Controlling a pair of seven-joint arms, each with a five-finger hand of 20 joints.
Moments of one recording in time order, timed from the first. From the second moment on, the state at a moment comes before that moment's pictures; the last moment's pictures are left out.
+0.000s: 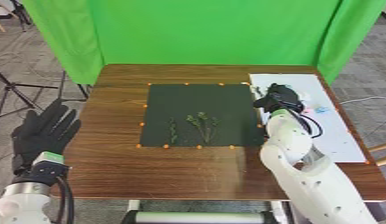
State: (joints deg) left arm 135.8 -48.1 -102.0 -124.3 8.9 14.4 28.1; right arm -78.2 -62.0 62.5 -102.4 -139.3 -9.0 49.9
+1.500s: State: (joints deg) left arm 134.6 -48.4 -99.2 -124.4 7.5 14.7 28.5; right arm -59.4 -64.1 52.3 -77.5 -135.5 -19.0 48.5
